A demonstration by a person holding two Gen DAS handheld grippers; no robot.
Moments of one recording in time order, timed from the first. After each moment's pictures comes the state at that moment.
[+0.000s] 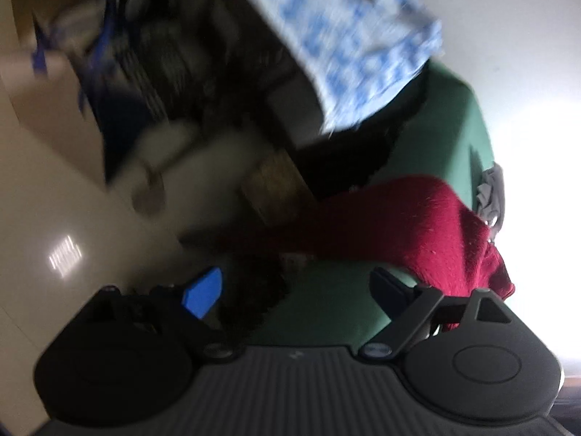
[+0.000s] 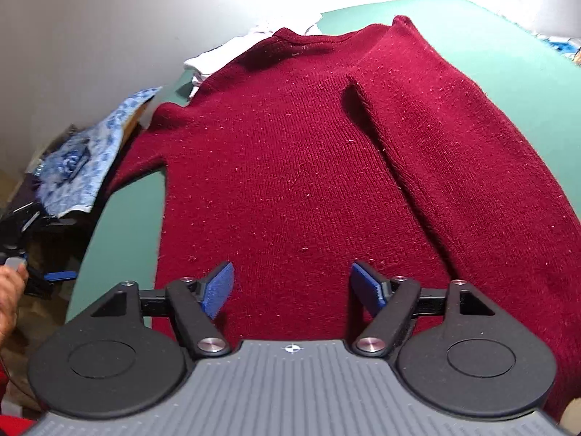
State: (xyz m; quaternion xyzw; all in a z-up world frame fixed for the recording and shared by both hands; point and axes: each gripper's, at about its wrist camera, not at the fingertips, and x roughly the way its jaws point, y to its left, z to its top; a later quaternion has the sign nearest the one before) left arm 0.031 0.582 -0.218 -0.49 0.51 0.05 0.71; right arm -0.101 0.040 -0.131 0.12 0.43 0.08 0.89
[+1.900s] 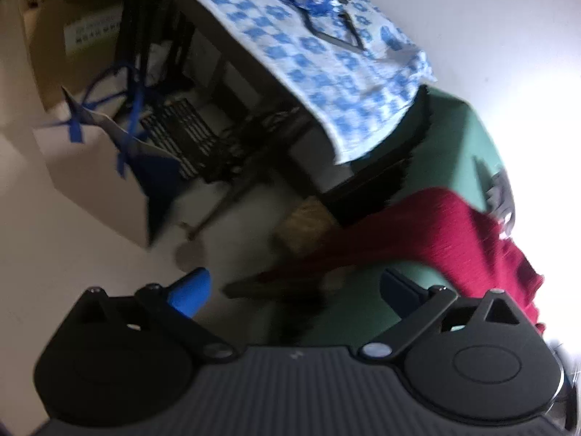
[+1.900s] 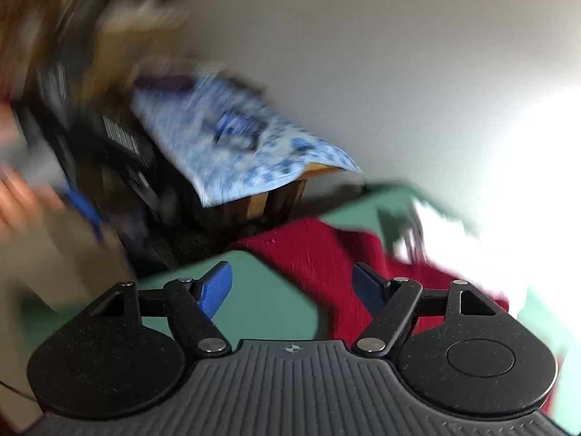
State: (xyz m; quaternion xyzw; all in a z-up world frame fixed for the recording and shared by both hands) left arm -0.040 0.572 -0.156 -0.36 0.46 0.12 0.80; right arm -0.051 0.250 -0.093 -0.31 0.18 0.35 0.87
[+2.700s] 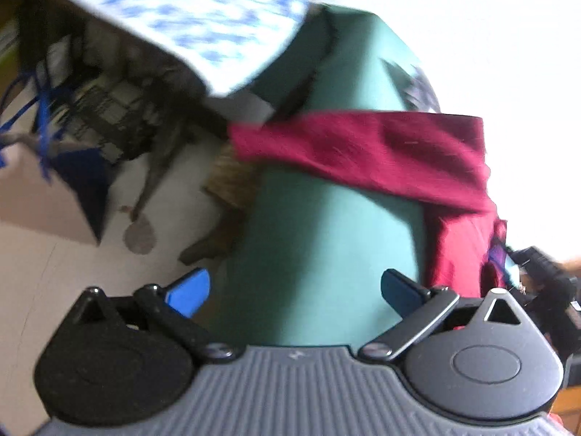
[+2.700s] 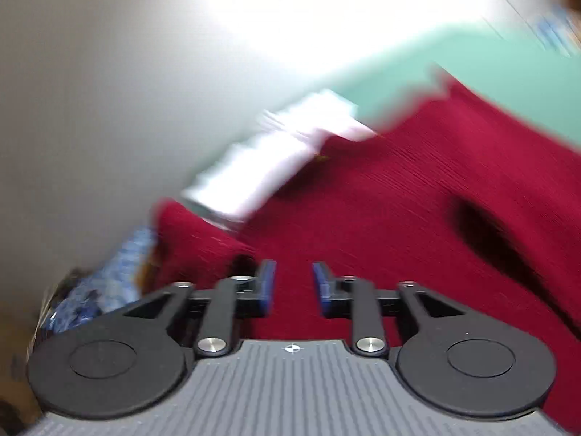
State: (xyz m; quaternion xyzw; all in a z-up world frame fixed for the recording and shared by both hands) left arm -0.016 0.508 -0.141 -0.30 0.51 -0.08 0.80; right arm 0.032 0.078 -0.116 0.30 0.34 0.00 0.89
